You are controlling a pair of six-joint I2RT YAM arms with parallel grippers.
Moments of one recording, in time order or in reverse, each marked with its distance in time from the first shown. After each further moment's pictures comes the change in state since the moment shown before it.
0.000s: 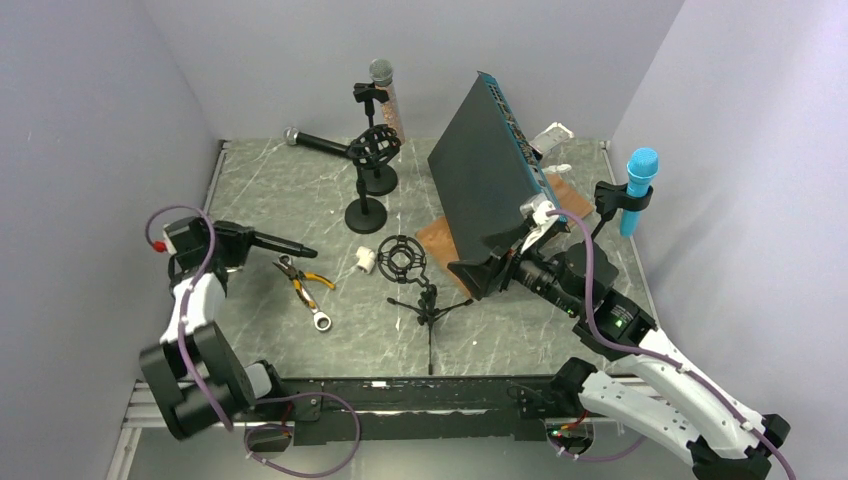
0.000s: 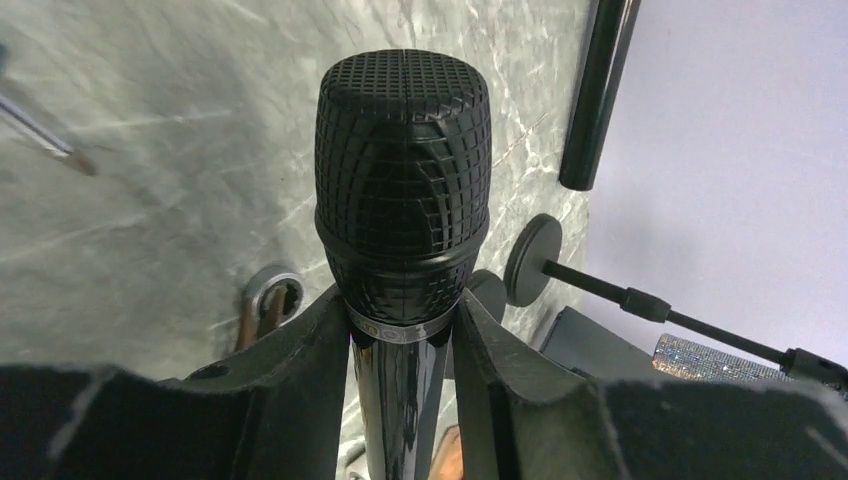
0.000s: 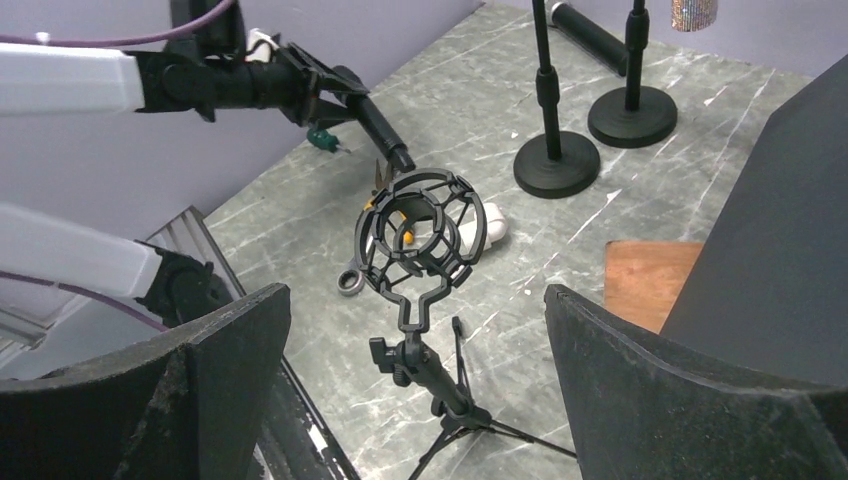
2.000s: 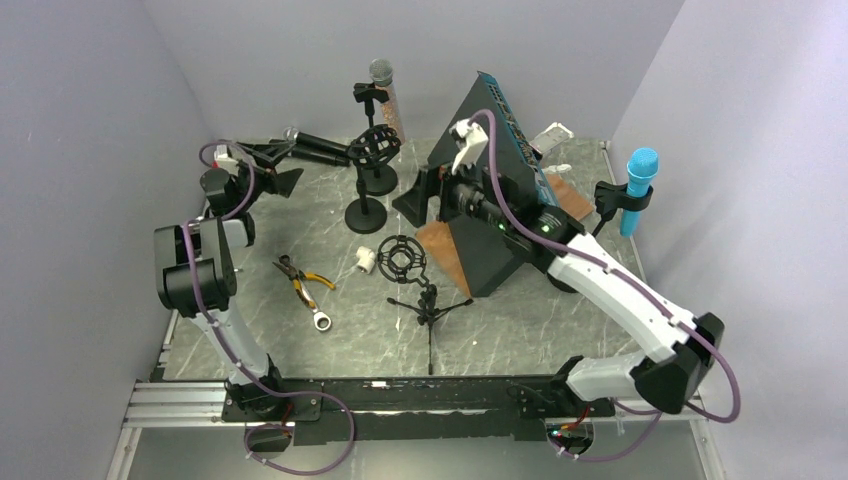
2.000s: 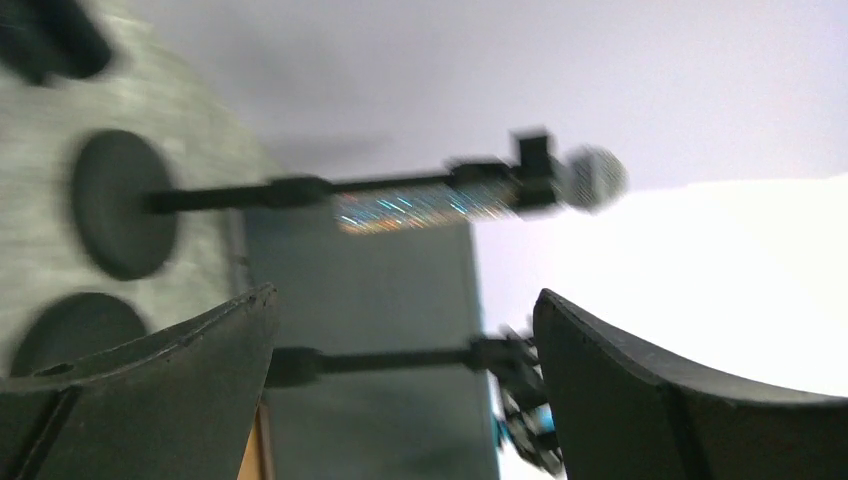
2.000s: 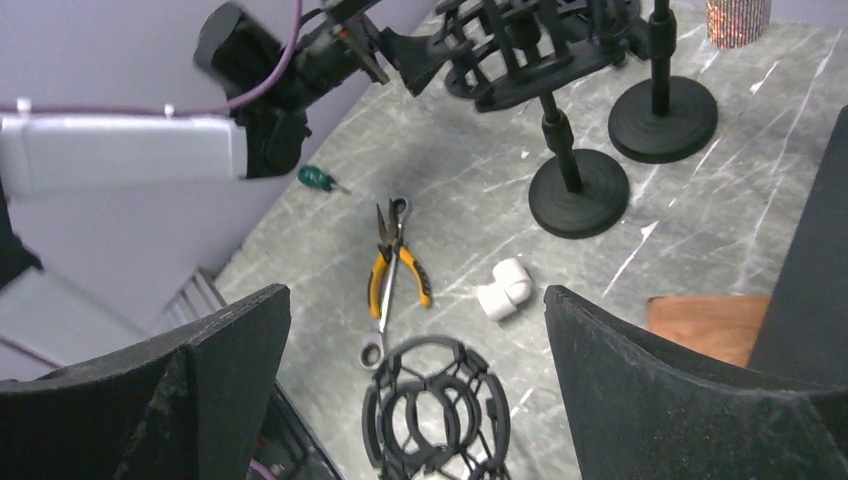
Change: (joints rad) left arm -0.204 0.671 0.335 1.008 0.476 -0.460; right arm -0.029 0.638 0.544 -0.080 -0.005 0.105
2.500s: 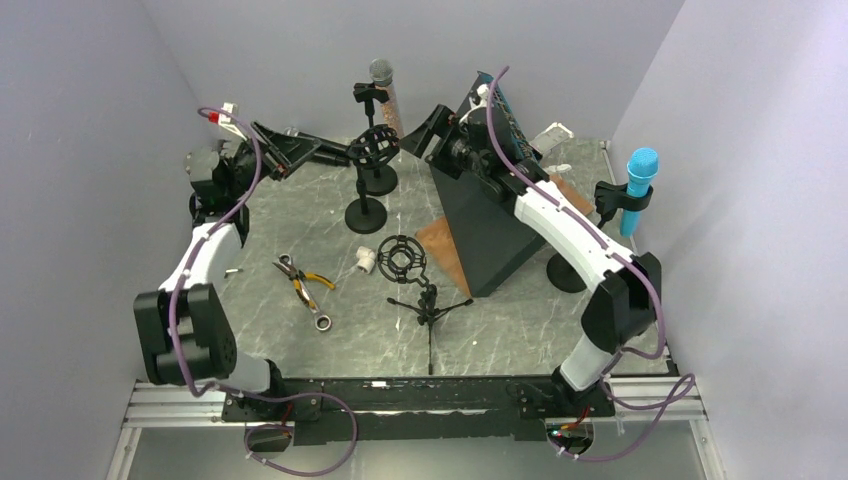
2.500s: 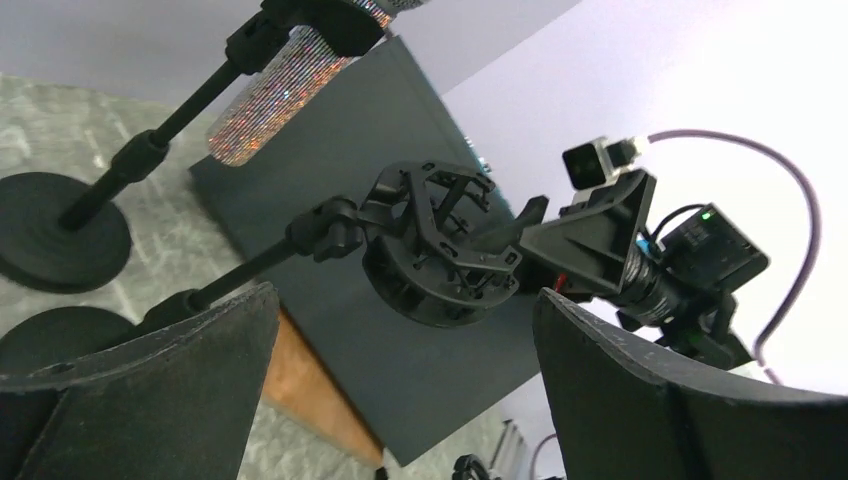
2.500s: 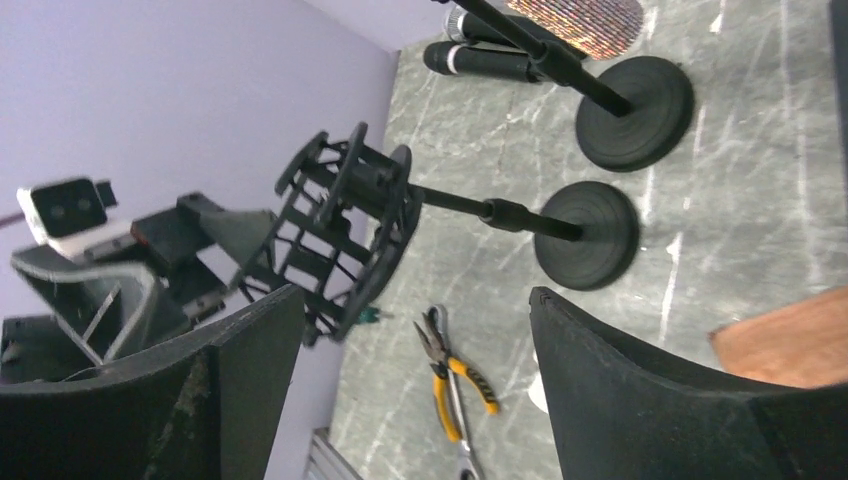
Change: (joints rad) left arm -0.082 -0.410 0.013 -0.240 0.191 0.392; right arm -0.203 0.338 0.204 0.063 -0.003 0.461
